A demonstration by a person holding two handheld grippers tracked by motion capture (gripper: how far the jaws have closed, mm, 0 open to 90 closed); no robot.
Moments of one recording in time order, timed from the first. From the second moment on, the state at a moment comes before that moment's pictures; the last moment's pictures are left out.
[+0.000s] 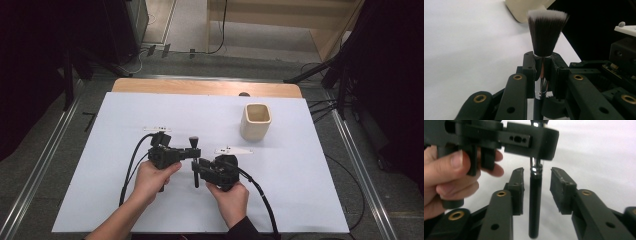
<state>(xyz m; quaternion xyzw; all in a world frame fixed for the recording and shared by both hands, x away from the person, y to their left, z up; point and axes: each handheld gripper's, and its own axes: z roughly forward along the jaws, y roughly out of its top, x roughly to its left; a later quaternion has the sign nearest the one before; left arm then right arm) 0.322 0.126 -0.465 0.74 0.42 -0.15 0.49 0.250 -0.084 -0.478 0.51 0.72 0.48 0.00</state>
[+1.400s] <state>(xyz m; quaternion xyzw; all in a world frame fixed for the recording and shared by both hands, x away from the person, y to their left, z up) 0.322 0.125 -0.465 0.76 0.37 -0.16 0.51 0.273 -0.104 -0.491 0.40 0.77 0.50 -0.06</state>
